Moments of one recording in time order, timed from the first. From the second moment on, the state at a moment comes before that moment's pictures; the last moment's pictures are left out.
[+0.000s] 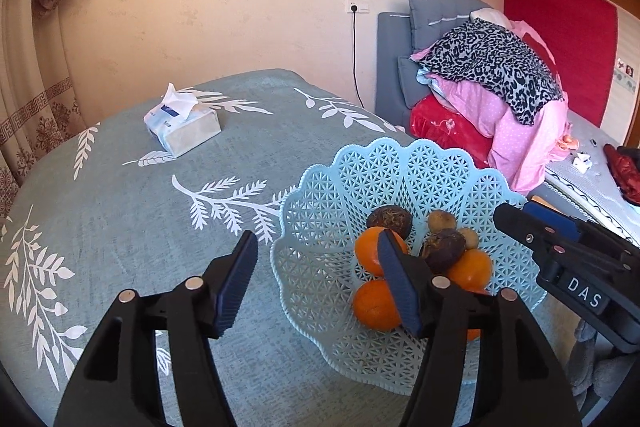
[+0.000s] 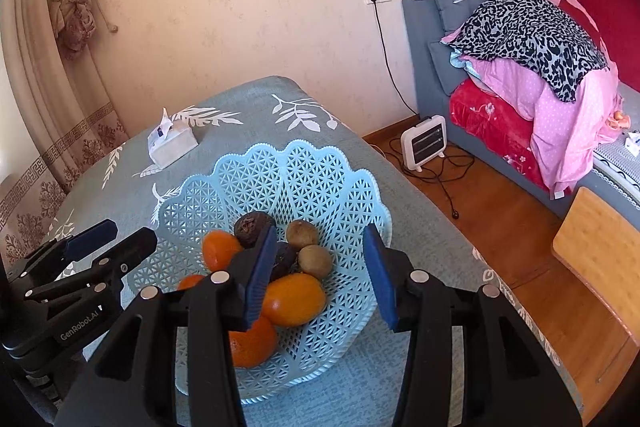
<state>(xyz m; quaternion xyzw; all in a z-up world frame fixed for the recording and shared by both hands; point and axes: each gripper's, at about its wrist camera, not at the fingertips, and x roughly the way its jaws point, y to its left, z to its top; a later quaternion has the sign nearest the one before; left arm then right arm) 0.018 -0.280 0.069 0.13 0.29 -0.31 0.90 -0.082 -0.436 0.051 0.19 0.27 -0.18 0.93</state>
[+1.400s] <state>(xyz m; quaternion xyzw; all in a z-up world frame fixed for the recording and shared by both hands) -0.024 -0.208 0.081 0.11 0.26 -0.24 0.93 -0.107 -0.383 0.067 0.13 0.26 -0.14 0.95</state>
